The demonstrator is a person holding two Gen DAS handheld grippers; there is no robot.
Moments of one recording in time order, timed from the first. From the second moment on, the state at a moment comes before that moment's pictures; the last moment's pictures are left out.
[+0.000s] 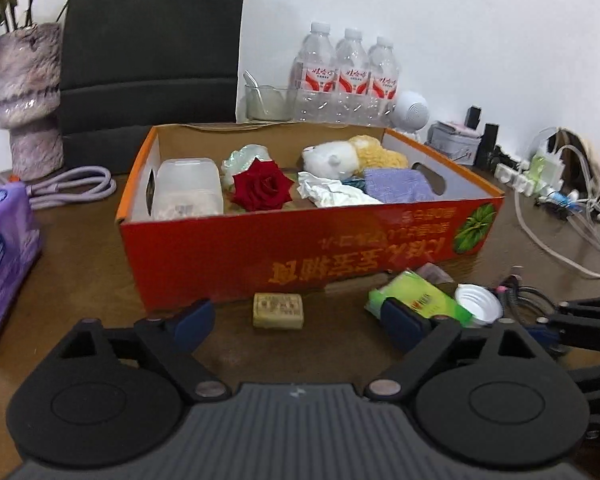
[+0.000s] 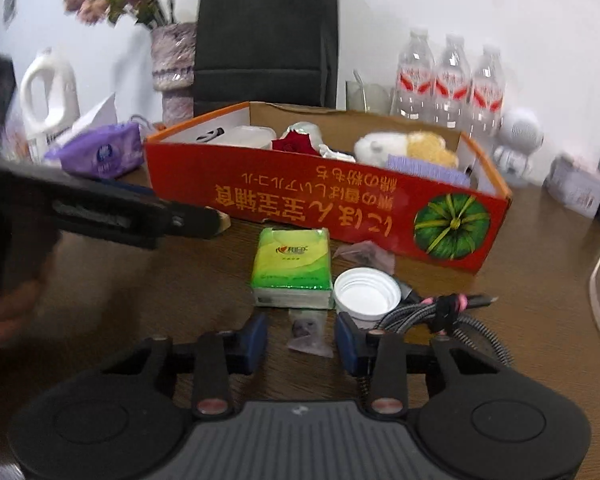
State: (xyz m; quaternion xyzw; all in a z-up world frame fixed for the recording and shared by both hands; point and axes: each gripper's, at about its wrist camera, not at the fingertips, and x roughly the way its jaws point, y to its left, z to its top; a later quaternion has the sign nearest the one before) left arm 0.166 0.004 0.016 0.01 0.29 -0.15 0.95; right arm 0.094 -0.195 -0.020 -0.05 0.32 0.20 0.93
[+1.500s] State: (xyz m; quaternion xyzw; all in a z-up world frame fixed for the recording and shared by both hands) left arm -0.139 -0.018 0.077 -0.04 0.12 0.00 0.99; right arm -0.139 -0.200 0.069 0.00 0.09 0.16 0.98
